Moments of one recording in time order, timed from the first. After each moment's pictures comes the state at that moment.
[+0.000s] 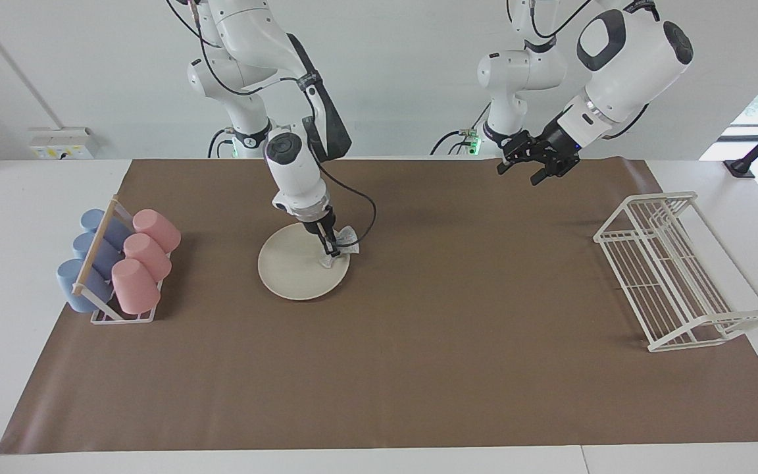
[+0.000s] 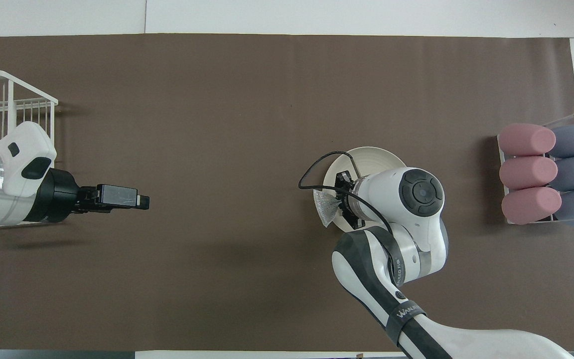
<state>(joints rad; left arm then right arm) -0.05 -0.24 -0.10 -2.05 -0.48 1.77 0.01 0.54 0.14 -0.09 -2.20 0.30 2.41 1.52</state>
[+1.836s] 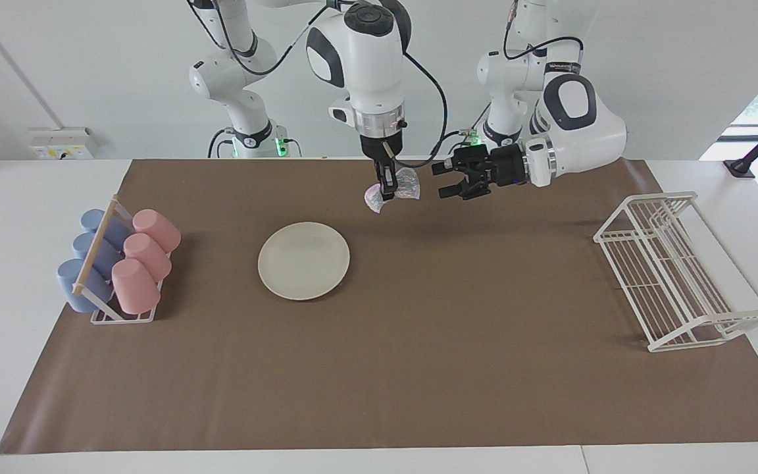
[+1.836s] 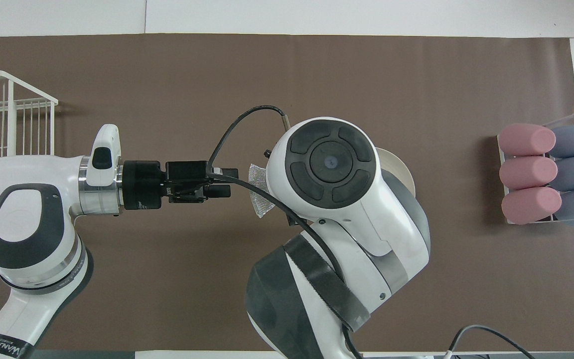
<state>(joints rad) -0.19 -0.10 -0.11 -2.19 -1.44 1.94 0.31 0.71 0.19 -0.07 -1.56 0.06 1.86 2.05</state>
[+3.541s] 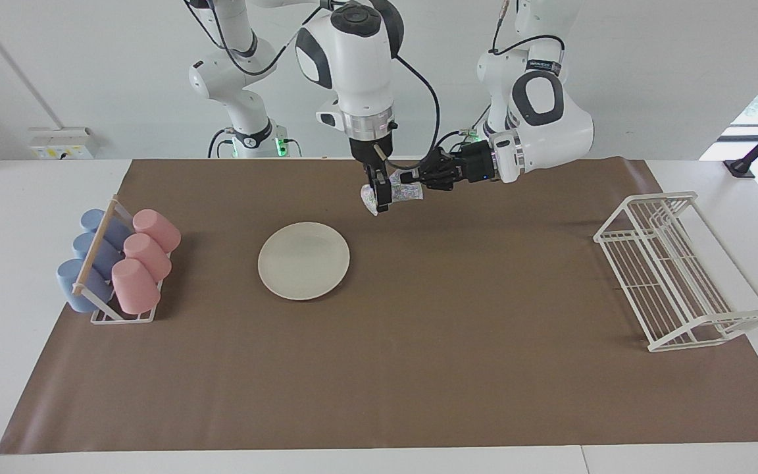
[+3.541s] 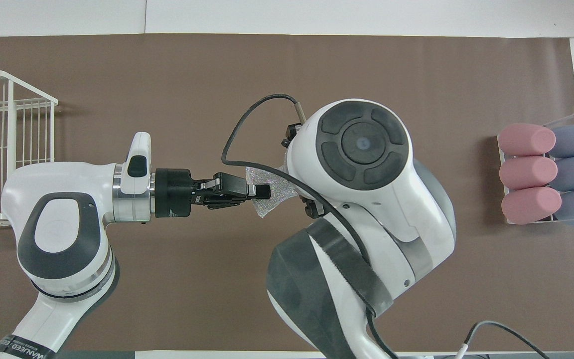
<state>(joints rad) -0.28 -0.10 -0.11 -2.19 -1.45 2.01 0.27 0.65 0.17 -0.09 -1.55 0.05 1.85 1.84</state>
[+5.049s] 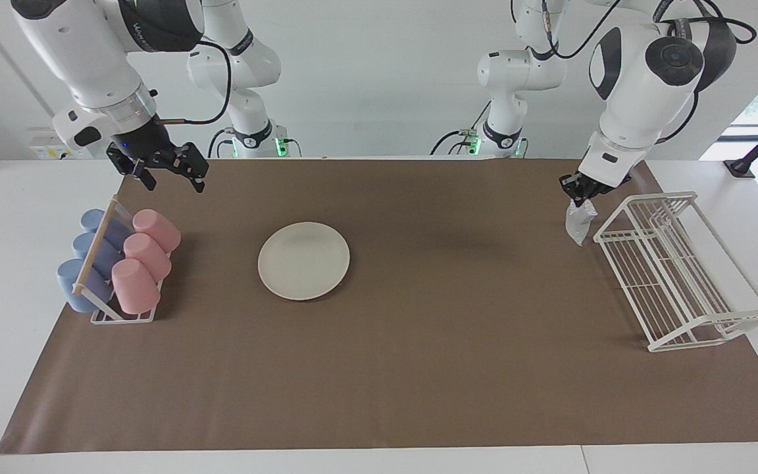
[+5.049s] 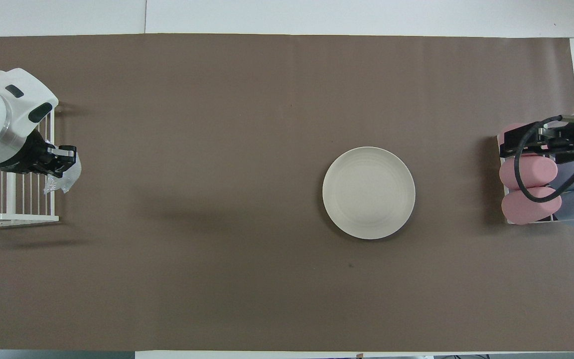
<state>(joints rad) -0.09 0.03 -0.10 -1.70 0.25 1.58 -0.21 0.10 -0.02 -0.10 -1.64 0.05 1.59 0.12</state>
